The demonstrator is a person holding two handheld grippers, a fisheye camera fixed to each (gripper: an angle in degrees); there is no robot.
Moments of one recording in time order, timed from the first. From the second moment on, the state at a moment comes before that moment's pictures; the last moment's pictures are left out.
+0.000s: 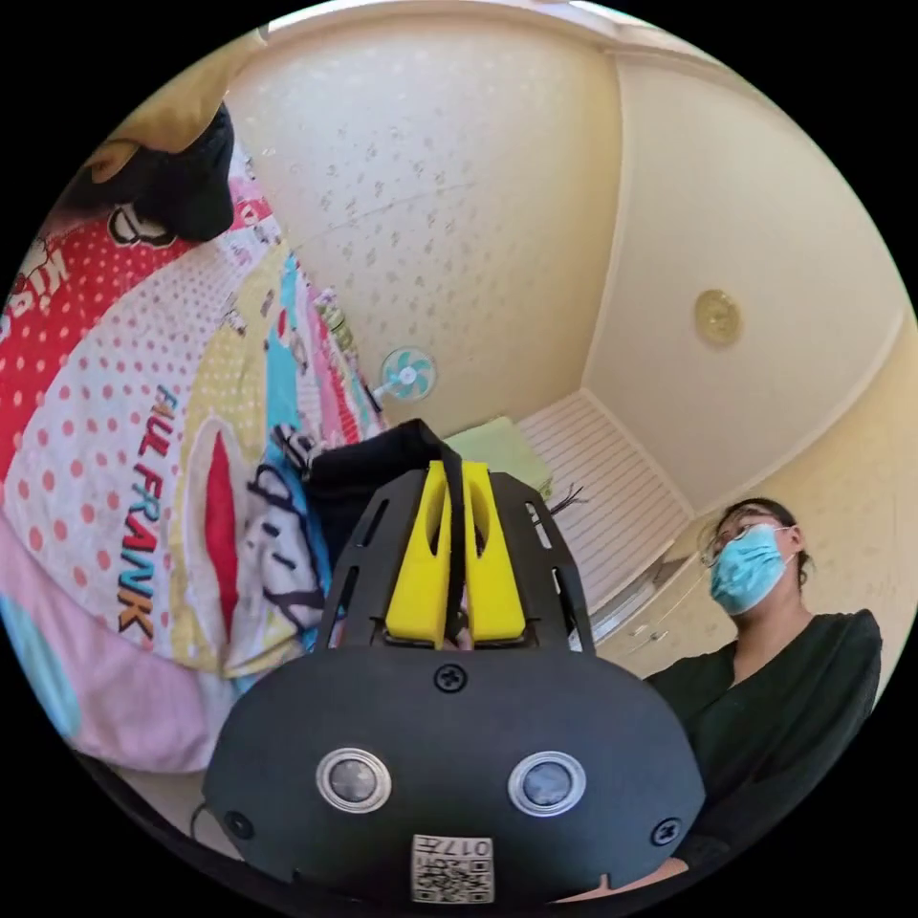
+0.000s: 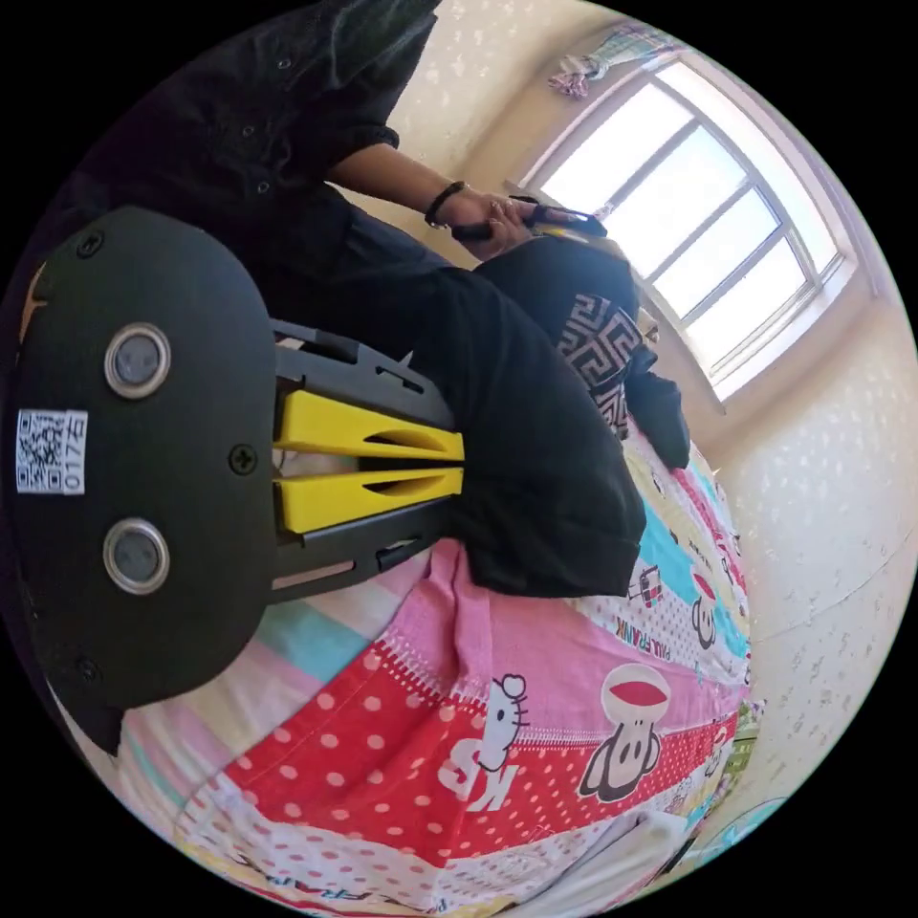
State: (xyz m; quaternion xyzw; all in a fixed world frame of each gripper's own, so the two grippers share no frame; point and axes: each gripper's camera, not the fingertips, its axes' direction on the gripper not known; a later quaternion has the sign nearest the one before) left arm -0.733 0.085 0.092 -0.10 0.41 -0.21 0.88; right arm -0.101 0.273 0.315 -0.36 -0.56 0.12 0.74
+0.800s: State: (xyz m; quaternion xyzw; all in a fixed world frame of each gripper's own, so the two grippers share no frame) left arm -0.580 0.005 -0.088 -0.03 0.77 -0.06 0.63; right arm -0.063 0.270 0.336 -0.12 -0.62 0.26 0.73
